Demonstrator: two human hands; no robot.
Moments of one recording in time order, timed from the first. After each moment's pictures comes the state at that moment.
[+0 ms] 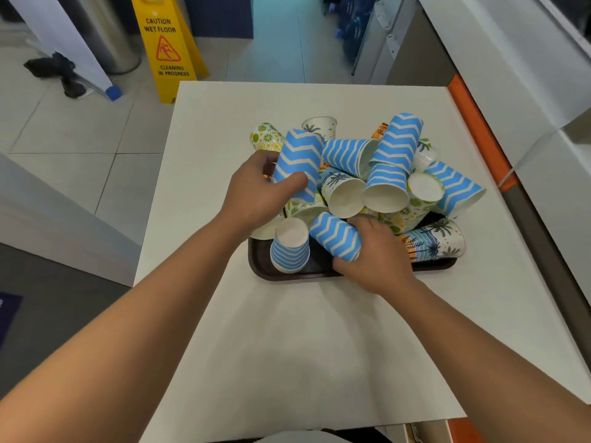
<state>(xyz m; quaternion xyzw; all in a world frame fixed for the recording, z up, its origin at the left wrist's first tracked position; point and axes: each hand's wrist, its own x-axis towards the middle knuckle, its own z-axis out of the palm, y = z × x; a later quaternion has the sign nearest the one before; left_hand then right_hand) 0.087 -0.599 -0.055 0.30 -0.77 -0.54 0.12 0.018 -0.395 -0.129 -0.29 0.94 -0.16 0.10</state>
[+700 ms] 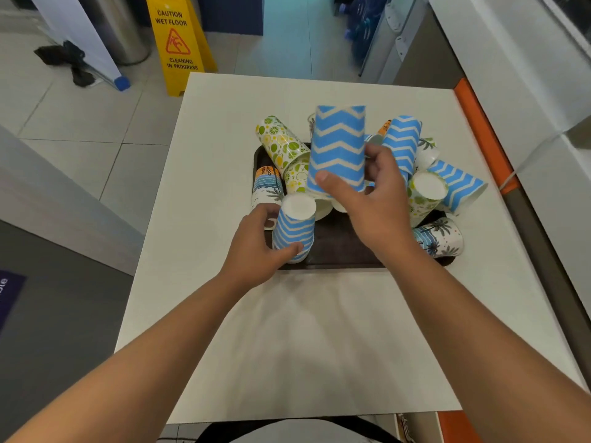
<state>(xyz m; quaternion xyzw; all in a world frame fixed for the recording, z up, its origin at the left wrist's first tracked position) 0.152 -0.572 -0.133 0.24 -0.83 -0.48 0.13 0.038 -0.443 -0.041 -0.19 0.77 -0.61 0.09</state>
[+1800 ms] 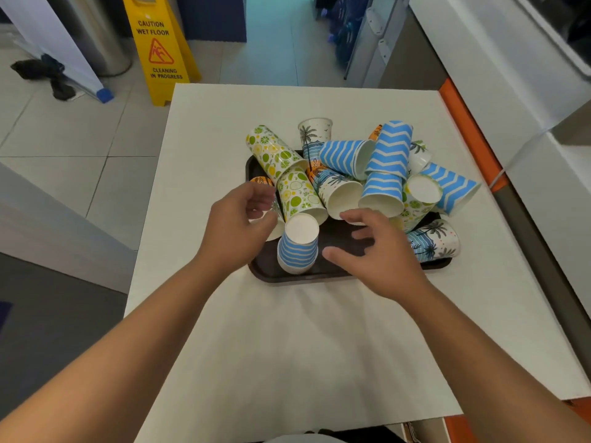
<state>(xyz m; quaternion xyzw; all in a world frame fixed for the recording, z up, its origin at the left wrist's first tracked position) 0.133 -0.601 -0.079 0.23 -0.82 -0.50 0.17 0.044 -0.398 -0.079 -0.23 0.88 -0.38 0.15</state>
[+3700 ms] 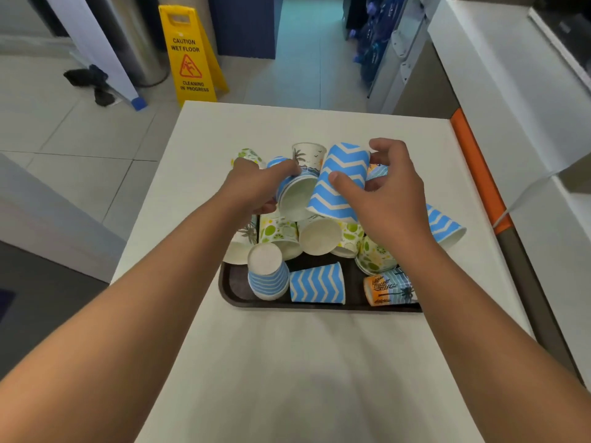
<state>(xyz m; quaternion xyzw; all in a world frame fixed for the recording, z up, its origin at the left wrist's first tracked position) 0.010 -0.594 -0.038 0.43 -0.65 -0.63 0.07 -0.057 -0.414 -0.009 -0.22 0.85 -0.48 0.06</state>
